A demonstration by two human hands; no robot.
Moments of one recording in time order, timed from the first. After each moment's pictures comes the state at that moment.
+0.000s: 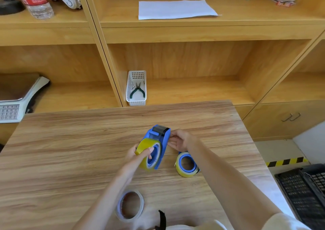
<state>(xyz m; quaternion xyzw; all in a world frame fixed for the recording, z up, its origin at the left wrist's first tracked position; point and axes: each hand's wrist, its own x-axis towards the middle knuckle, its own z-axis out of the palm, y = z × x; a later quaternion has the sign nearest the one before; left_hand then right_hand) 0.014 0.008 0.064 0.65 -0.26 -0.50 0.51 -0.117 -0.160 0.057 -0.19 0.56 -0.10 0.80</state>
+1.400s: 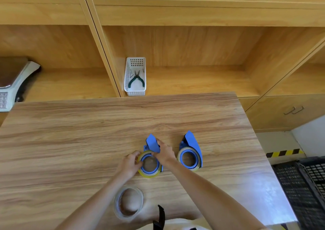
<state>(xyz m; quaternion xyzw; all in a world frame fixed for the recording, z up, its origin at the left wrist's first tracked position) 0.047 0.009 -0.028 0.80 -0.45 -0.37 0.13 -0.086 -0.093 -0.032 -0.68 0.55 0.02 0.48</state>
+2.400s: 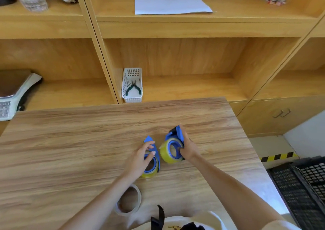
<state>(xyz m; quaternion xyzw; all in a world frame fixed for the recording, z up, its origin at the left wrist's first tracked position) 0.010 0.006 -0.005 0.72 -0.52 -0.32 0.33 -0.181 -0.125 0.000 -0.74 0.55 -0.06 0.38</state>
